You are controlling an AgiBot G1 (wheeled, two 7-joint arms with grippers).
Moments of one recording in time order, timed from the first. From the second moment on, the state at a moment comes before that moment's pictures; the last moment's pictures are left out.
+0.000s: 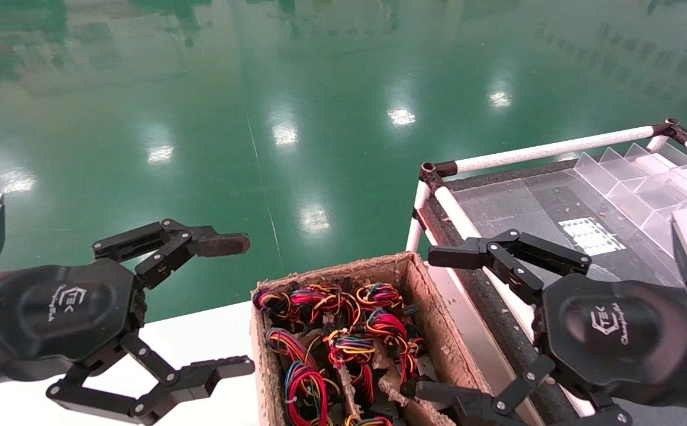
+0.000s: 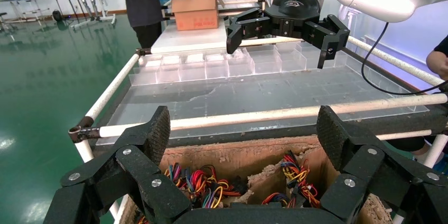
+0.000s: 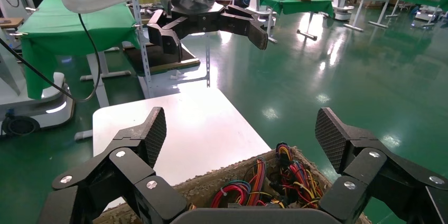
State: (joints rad) left arm -1.10 0.57 0.38 -1.26 0.66 1.45 -0.13; right arm 1.08 -0.61 -0.28 1.28 -0.73 -1.50 0.19
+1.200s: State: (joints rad) left arm -1.10 0.57 0.38 -1.26 0.66 1.45 -0.13; right arm 1.08 -0.61 -0.28 1.28 -0.73 -1.50 0.19
